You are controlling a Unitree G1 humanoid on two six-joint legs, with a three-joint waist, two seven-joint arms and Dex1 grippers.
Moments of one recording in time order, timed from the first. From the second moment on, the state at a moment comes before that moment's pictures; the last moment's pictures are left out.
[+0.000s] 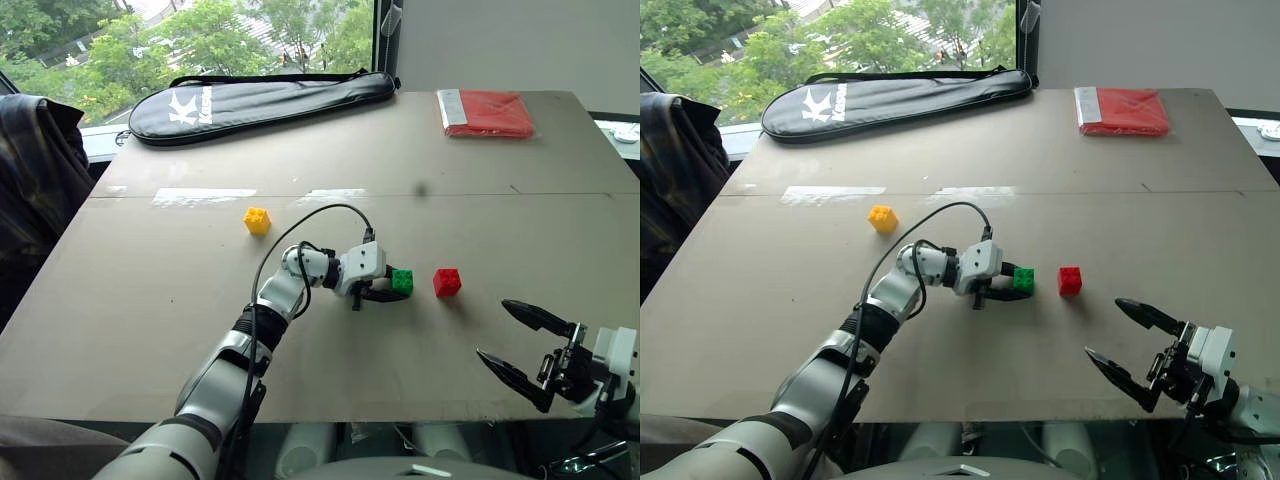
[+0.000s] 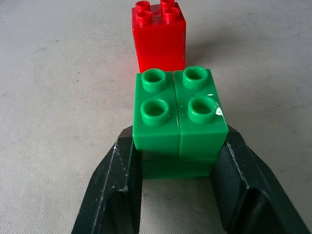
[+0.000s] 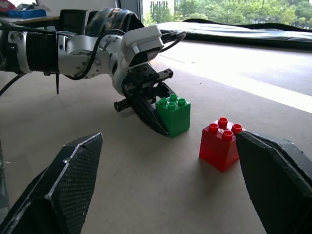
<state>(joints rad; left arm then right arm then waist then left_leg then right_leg) -0.67 0.24 -0.36 0.62 -0.04 -0.22 -1.22 0.48 -0.52 -0.29 -0.37 0.61 -0.12 1.09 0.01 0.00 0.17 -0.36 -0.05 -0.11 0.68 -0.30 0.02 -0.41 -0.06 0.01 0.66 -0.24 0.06</state>
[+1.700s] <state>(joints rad) -0.29 0.36 0.16 0.22 -0.06 0.12 -0.34 0.18 -0.53 -0.24 -0.26 0.70 -0.03 1.15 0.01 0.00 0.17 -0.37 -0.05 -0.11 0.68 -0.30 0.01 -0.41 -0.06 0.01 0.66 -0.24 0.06</state>
